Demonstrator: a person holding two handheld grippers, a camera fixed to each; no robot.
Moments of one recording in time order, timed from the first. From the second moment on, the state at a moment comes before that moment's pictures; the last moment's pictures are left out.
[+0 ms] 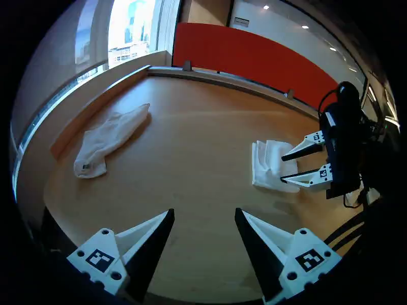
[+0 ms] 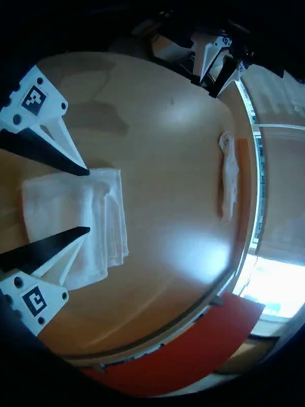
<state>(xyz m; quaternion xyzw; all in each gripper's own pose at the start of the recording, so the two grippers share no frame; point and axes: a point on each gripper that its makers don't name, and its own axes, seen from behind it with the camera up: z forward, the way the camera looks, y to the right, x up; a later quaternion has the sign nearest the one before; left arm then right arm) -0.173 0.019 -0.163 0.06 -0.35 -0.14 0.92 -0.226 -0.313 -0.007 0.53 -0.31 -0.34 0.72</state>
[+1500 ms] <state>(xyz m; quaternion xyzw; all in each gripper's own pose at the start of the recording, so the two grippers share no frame) -0.172 0.038 -0.155 0.04 -0.35 -0.14 0.93 -0.261 -0.230 -0.040 0.36 -0.38 -0.23 0.82</state>
